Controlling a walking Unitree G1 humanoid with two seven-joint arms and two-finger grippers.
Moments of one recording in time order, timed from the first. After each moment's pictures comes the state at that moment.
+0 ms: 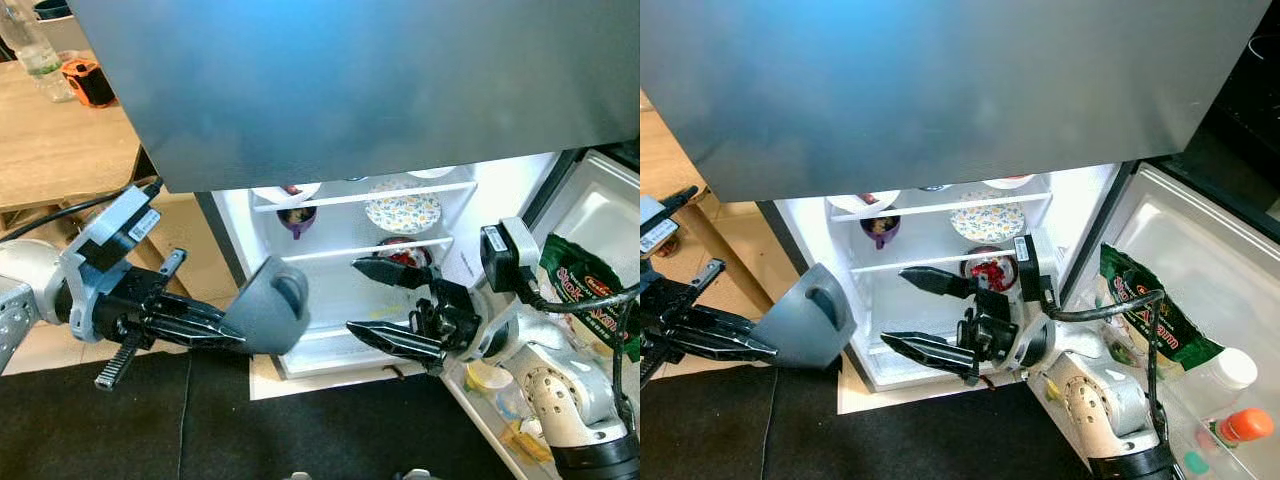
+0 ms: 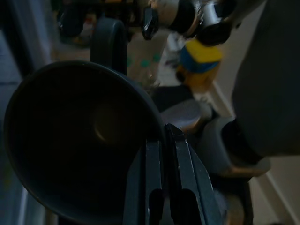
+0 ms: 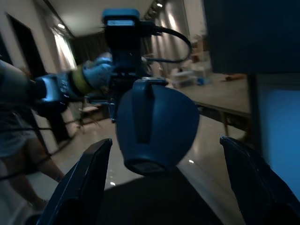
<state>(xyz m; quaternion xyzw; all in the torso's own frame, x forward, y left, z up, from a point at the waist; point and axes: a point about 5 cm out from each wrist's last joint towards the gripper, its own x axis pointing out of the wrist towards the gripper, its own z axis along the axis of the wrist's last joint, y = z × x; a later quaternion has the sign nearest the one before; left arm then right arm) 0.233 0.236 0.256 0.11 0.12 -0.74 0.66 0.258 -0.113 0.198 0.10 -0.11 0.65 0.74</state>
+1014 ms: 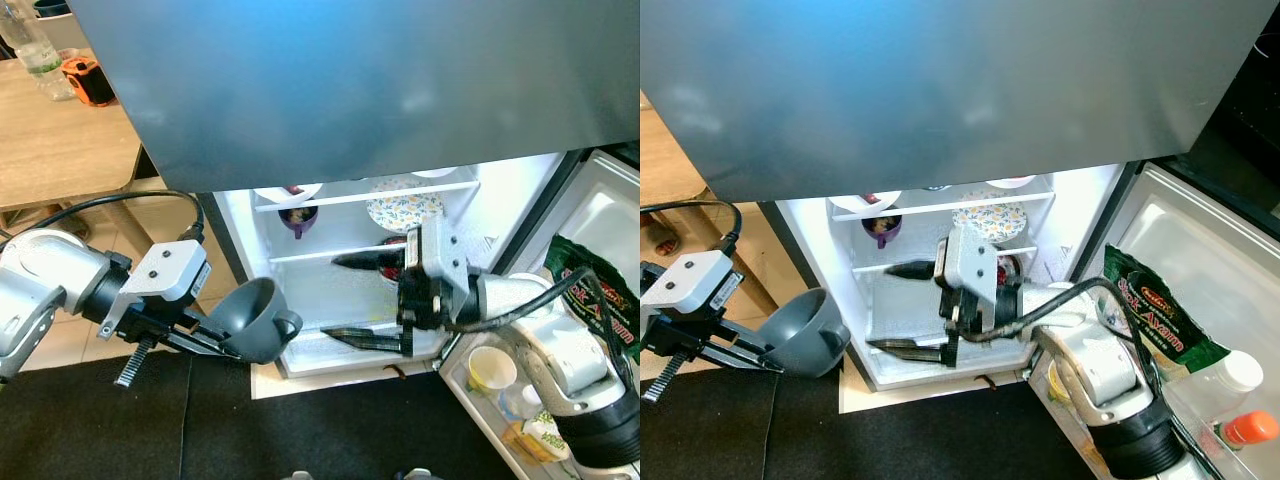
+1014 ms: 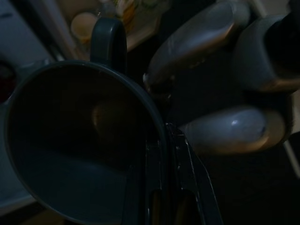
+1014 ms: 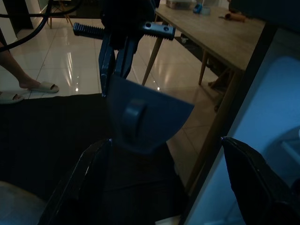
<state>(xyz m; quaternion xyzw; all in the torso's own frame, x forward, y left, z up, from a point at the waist) 0.252 0.233 0.237 0.30 0.18 -0.70 0.62 0.270 -0.095 0.215 -0.15 -0.06 0.64 0.75</state>
